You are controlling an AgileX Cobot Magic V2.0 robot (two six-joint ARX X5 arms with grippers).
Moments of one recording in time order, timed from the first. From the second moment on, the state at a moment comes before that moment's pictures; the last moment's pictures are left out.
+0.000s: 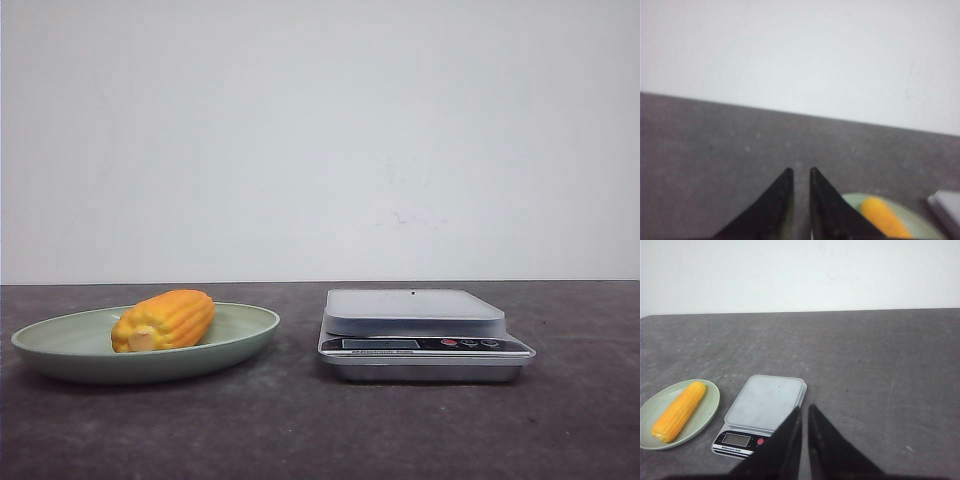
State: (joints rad) left arm -0.08 0.01 0.16 -0.14 0.00 -0.17; right arm 0.50 0.25 0.91 -0.90 0.18 0.25
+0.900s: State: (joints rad) left arm -0.05 0.01 0.03 -0.18 0.03 -0.14; right arm 0.50 0.25 0.91 -0.90 0.18 0.25
